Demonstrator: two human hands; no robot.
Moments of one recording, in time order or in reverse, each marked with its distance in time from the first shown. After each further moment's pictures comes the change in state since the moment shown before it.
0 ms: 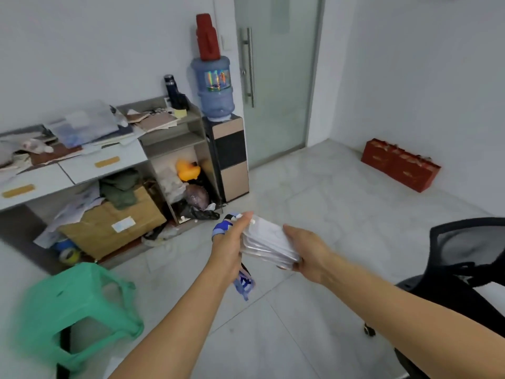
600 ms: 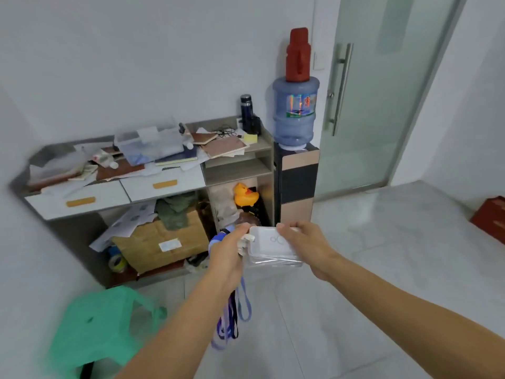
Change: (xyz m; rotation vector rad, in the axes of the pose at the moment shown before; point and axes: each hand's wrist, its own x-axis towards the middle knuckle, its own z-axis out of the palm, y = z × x) left_hand 0.277 0.155 -0.073 -0.132 0.291 0.061; right_hand 0.281 -0.166 0.197 -0.442 -0.230 -0.329
